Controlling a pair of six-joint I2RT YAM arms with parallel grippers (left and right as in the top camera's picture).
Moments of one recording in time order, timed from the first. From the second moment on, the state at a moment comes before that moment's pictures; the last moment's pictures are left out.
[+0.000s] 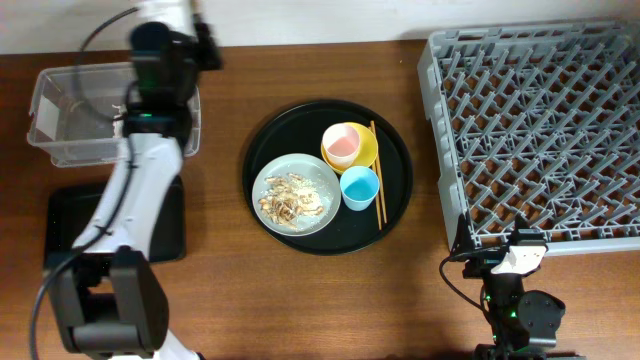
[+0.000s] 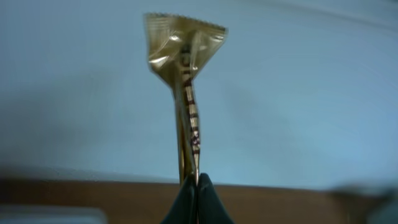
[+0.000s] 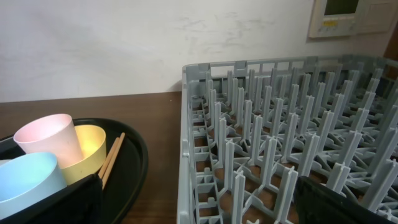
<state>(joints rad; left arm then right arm) -0.03 1.80 1.47 0.11 0.04 -0.24 -0.12 0.01 0.01 -0.07 -0.10 0.05</state>
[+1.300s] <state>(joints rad) 0.22 1.53 1.46 -0.66 0.51 -0.72 -0.12 0.01 0.01 -0.07 -0.10 0.05</state>
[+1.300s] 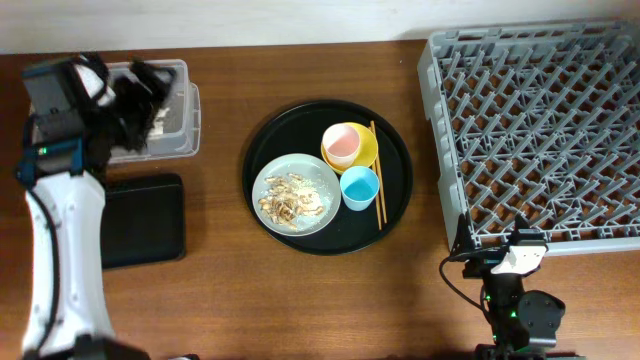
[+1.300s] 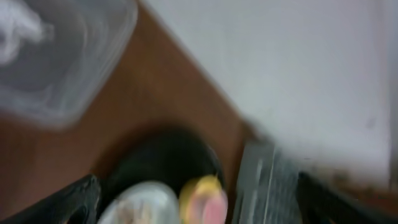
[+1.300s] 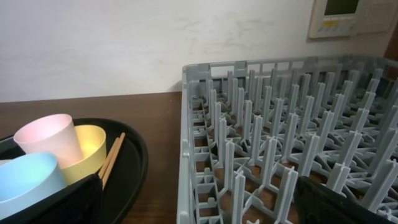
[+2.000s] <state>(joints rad) -0.48 1.46 1.46 -1.04 0.16 -0.45 -0.12 0.01 0.01 -0.07 -0.10 0.05</state>
